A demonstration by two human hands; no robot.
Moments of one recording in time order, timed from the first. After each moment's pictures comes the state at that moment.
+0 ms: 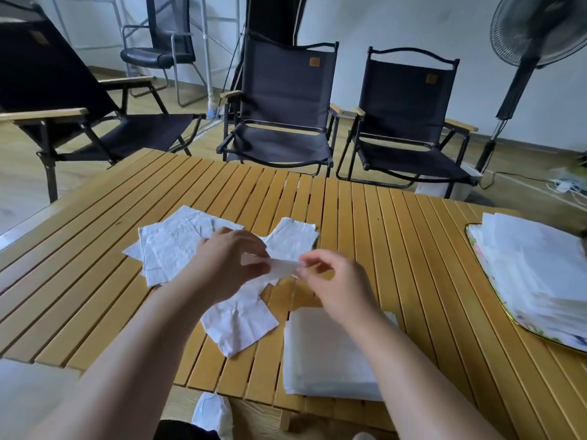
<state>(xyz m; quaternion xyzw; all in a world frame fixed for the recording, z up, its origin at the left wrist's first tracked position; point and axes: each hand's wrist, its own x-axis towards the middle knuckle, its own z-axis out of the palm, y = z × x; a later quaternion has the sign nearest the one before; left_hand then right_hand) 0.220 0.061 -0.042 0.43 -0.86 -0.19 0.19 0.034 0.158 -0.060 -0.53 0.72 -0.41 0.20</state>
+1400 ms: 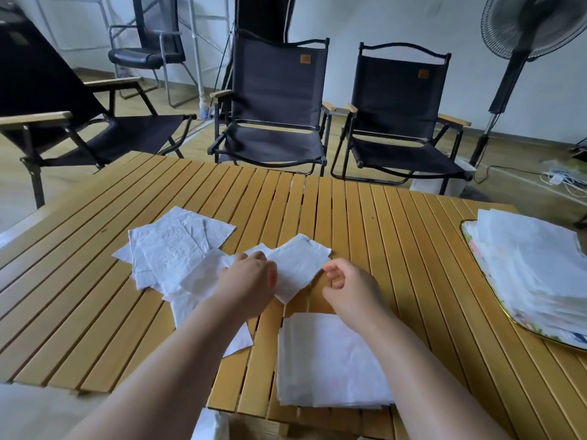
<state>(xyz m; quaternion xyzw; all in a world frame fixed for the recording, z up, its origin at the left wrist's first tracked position) 0.168 0.054 -0.090 0.46 -0.88 -0.12 0.04 -0.006 0.152 -0.088 -0.47 0.81 -0.30 0.20</state>
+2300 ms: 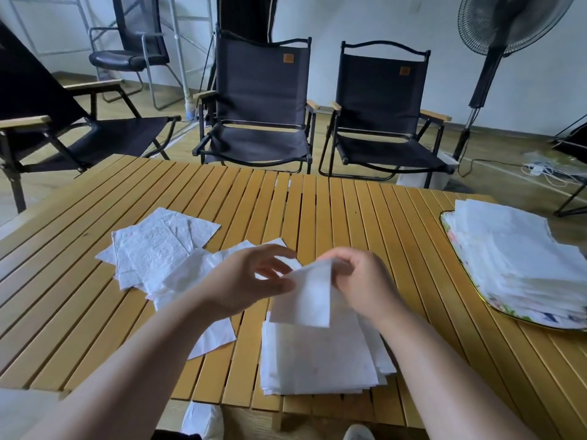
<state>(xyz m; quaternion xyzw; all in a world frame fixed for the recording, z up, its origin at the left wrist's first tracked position) 0.174 0.086 -0.047 0.32 -0.81 -0.45 0.19 -0.027 0.184 -0.056 -0.50 0.73 -0.41 0.23</state>
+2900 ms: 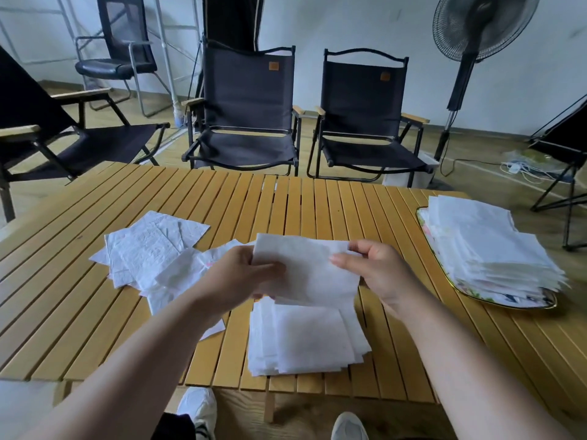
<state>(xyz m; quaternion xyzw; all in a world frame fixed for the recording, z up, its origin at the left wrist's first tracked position) 0.166 0.127 -0.023 0.38 -0.73 -0.53 0.21 -0.053 0.228 -0.027 -0.41 0.67 -0.51 0.35</state>
